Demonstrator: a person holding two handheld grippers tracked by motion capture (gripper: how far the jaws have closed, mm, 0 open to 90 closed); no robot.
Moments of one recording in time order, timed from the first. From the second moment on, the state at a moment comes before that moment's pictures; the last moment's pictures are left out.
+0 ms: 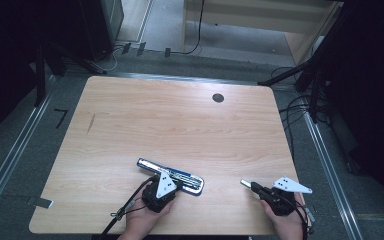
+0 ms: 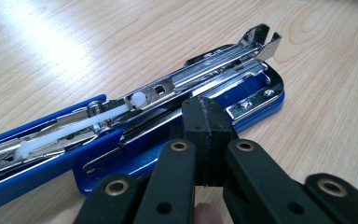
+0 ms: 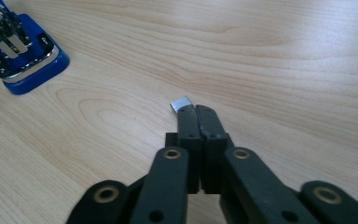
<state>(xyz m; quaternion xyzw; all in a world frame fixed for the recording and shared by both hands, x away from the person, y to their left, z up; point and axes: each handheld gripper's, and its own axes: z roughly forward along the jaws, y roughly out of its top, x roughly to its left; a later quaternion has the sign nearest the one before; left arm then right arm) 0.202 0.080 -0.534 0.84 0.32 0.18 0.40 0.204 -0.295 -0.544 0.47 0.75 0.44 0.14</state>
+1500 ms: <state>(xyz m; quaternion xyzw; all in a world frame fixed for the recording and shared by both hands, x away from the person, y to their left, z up) 0.201 0.081 -0.534 0.84 0.32 0.18 0.40 0.224 -0.291 -0.552 0.43 0.79 0.42 0.12</state>
